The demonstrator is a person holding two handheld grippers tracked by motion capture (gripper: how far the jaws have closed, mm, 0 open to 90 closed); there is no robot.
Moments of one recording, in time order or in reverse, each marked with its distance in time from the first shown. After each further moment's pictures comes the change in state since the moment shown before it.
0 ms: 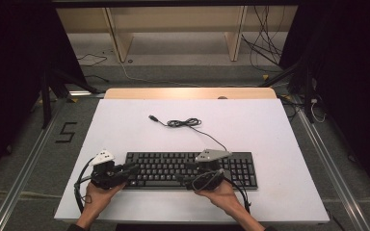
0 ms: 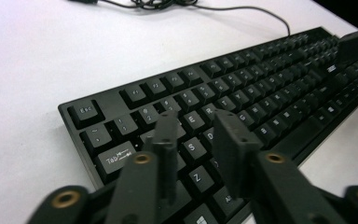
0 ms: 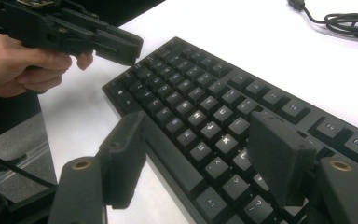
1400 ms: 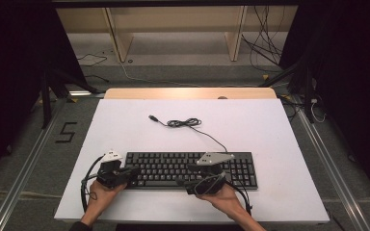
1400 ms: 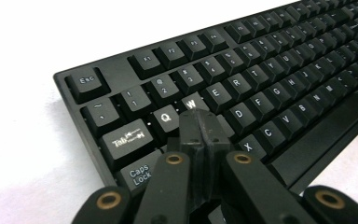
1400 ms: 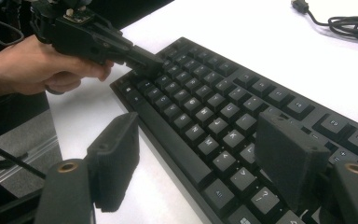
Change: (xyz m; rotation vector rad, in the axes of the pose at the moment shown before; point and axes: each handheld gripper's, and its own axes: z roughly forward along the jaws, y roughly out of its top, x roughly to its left) left arm 0.005 -0.003 0.020 0.122 0.047 0.002; right arm 0.006 -0.005 -0.007 -0.015 0.007 -0.014
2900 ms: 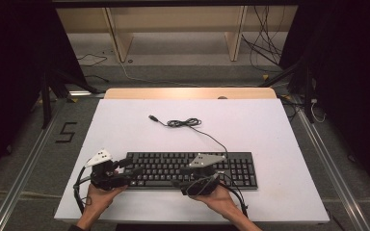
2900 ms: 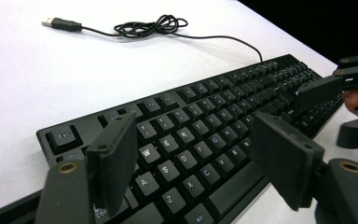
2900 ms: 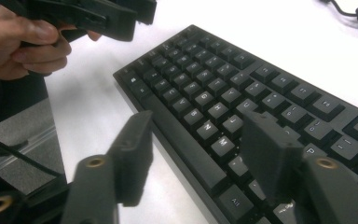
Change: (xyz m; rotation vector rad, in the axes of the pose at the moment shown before) left arm -0.011 0.004 -0.029 -0.224 -0.115 -0.018; right arm 0.007 -0.001 0.017 0.043 0.013 -0.030
